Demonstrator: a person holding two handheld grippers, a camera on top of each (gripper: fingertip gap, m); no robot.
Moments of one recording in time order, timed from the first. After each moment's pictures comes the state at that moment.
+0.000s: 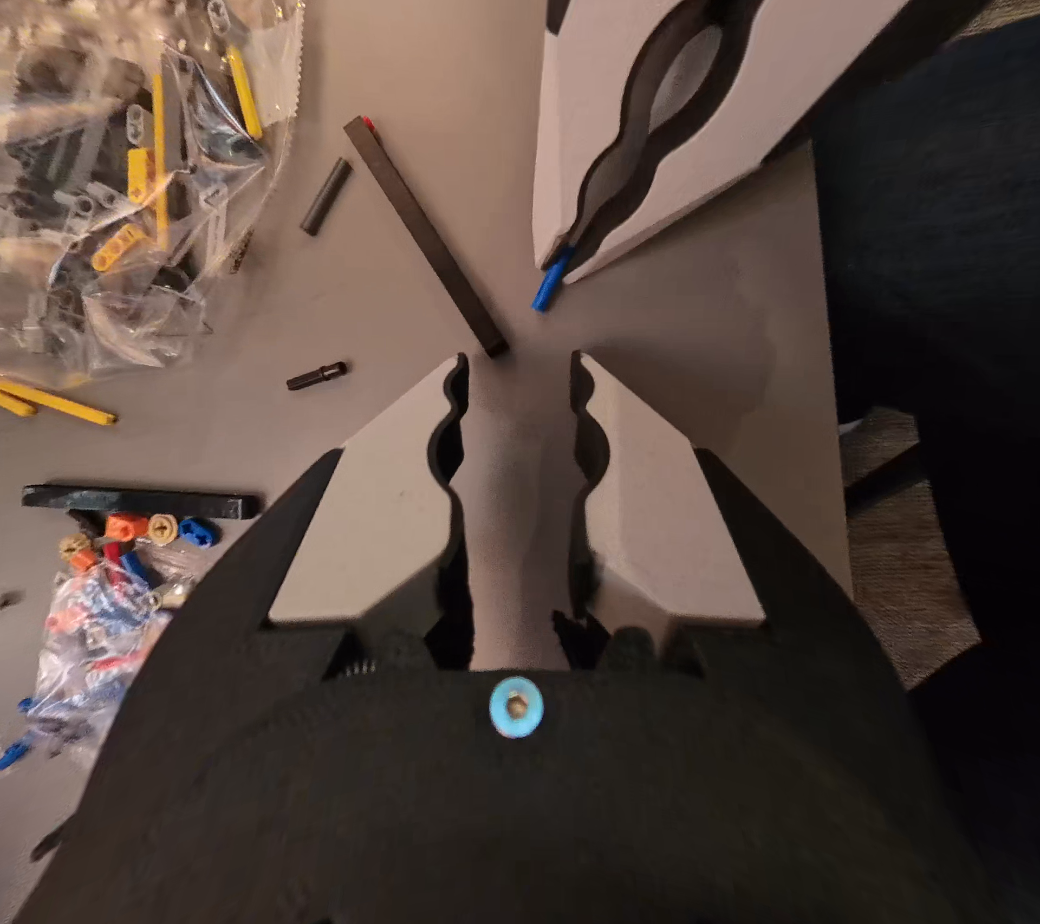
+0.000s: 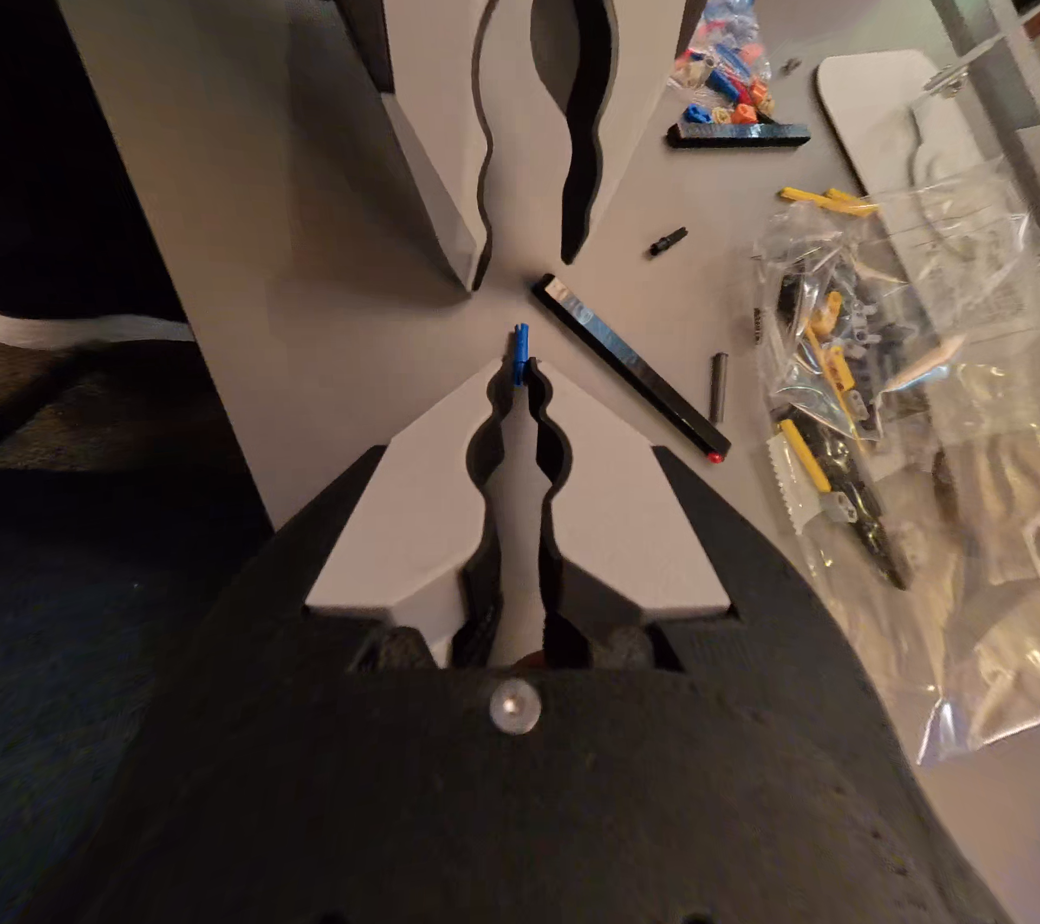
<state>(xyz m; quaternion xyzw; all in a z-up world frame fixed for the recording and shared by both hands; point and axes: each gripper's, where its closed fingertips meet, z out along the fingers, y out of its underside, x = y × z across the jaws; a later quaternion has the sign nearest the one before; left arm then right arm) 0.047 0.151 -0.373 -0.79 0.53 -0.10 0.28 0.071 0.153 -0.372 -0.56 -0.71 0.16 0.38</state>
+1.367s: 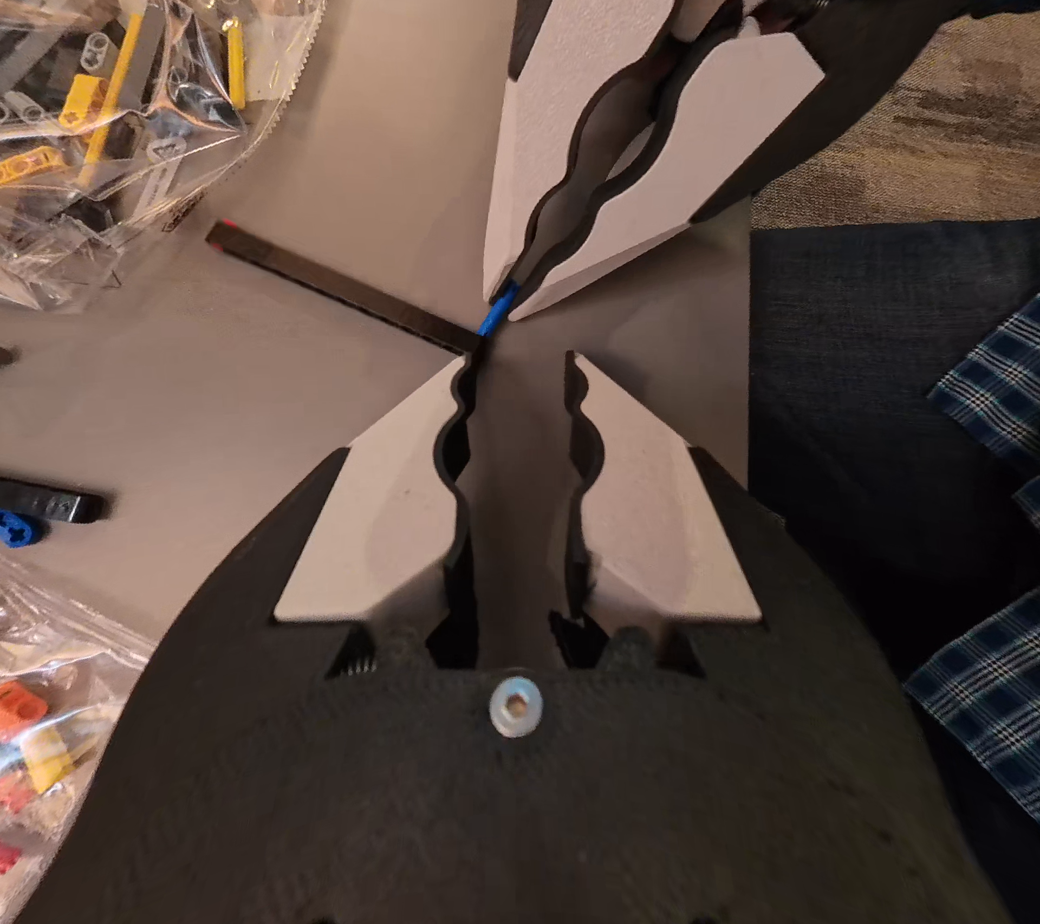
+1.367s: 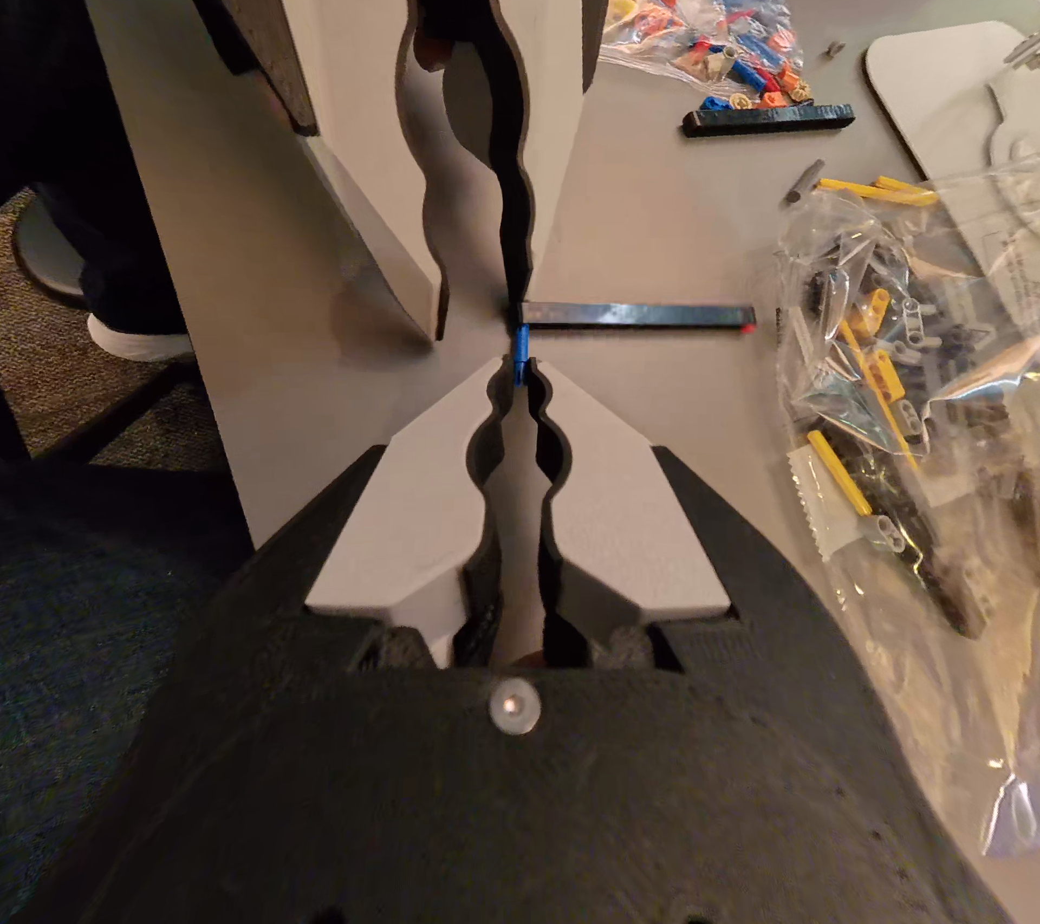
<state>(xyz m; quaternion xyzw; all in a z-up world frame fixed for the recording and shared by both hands) 0.067 0.143 -0.373 -0.83 0.42 -0.20 0.31 0.069 0.158 -0.373 -0.57 -0.72 0.22 0.34</state>
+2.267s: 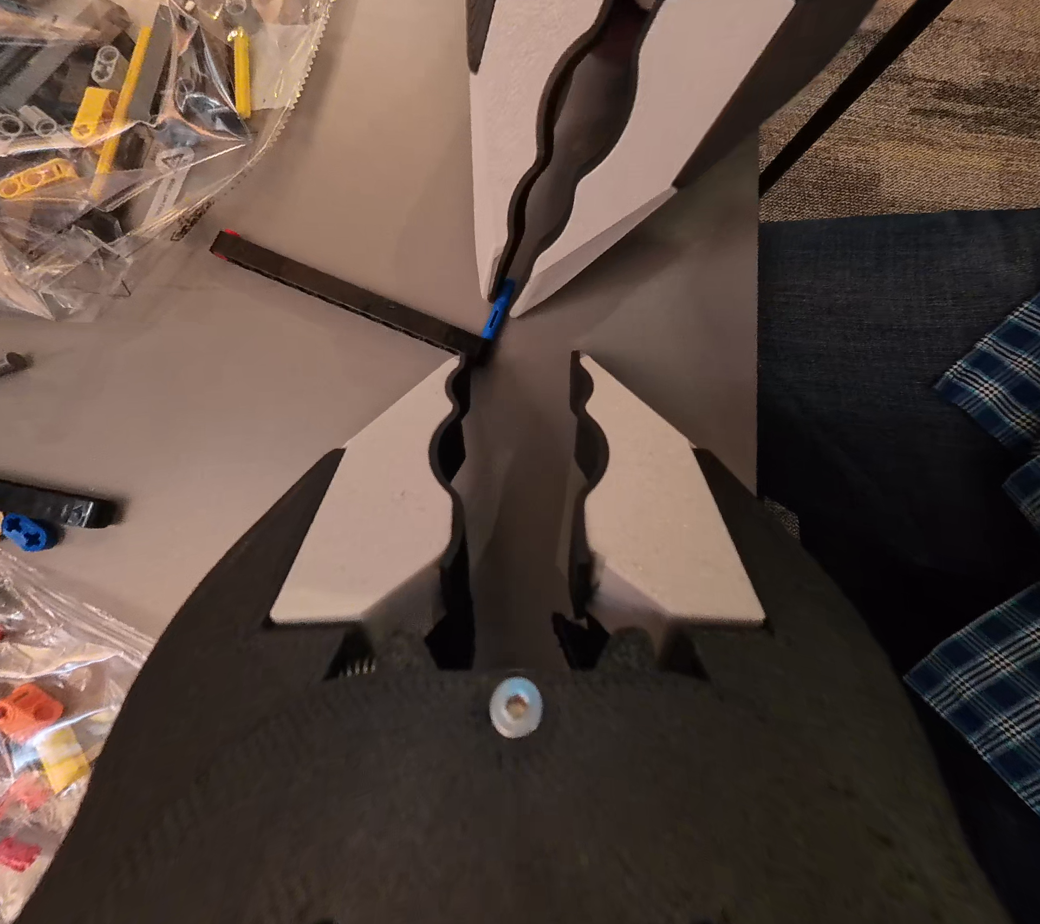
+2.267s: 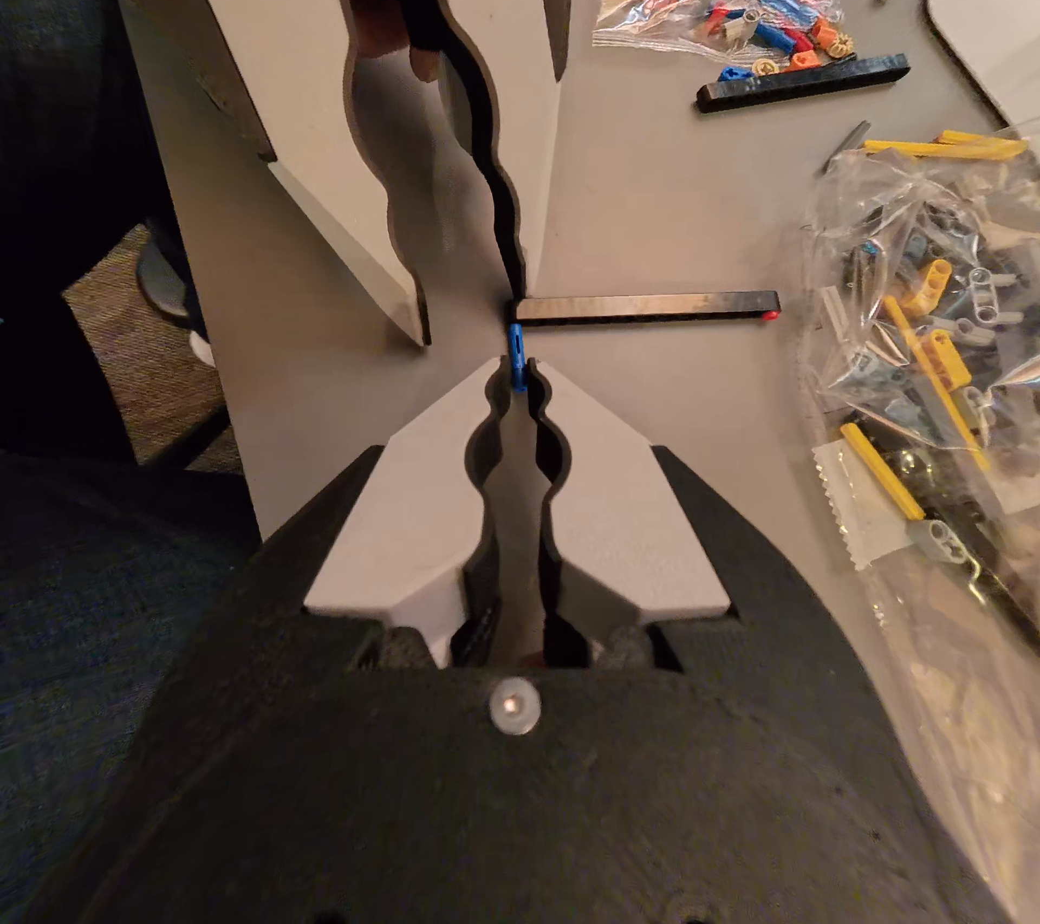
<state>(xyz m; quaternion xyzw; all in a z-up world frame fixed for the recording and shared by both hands) 0.067 0.146 -0.374 -0.83 0.42 -0.19 0.31 0.072 0.160 -0.373 -0.59 -0.70 0.27 0.29</state>
